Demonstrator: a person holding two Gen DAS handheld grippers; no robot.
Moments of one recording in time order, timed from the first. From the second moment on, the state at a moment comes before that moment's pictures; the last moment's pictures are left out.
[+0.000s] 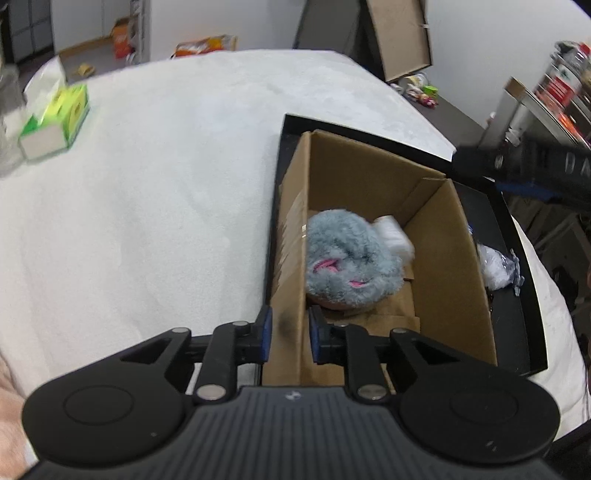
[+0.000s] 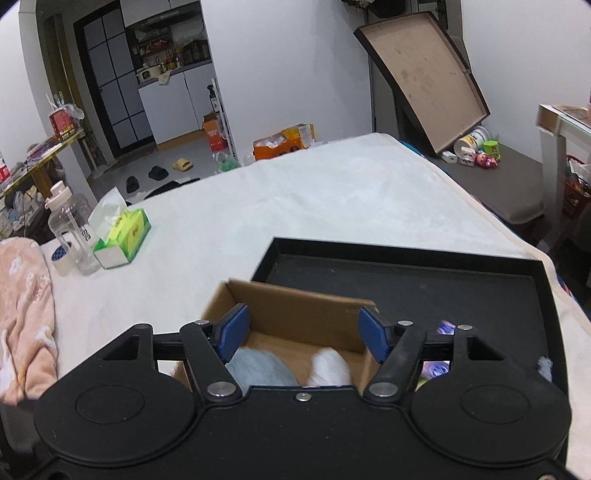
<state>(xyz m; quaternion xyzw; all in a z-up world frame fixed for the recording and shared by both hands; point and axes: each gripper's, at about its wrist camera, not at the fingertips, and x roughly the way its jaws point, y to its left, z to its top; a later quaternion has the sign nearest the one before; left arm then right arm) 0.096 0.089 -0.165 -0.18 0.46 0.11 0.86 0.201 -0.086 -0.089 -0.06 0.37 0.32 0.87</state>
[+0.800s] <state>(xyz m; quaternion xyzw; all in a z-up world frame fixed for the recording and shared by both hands) 0.118 0.052 -0.146 -0.13 0.47 0.16 0.86 0.222 -0.203 -0.118 -0.01 0.38 0.26 0.89</state>
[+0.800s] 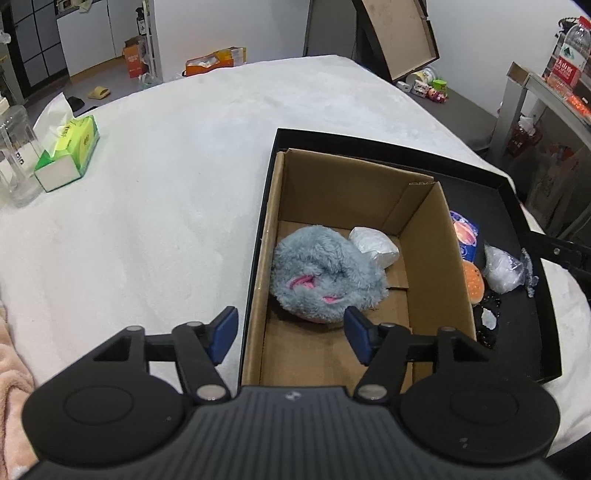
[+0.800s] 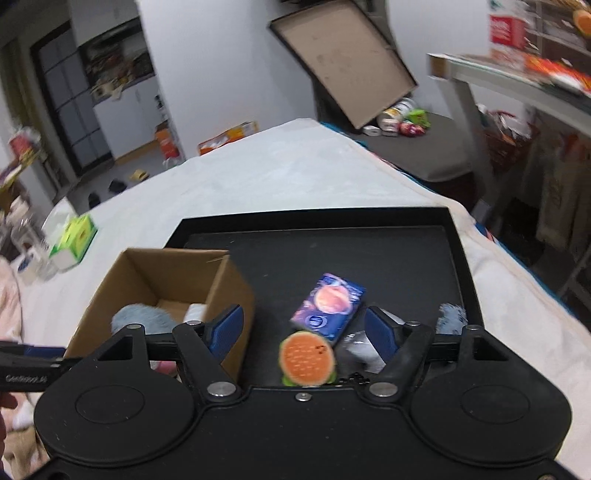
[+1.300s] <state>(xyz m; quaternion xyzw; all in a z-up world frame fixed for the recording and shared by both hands) 0.145 0.030 -0.145 -0.09 0.48 0.21 0.85 0.253 -0.239 -0.160 0.00 0.39 0.24 0.89</state>
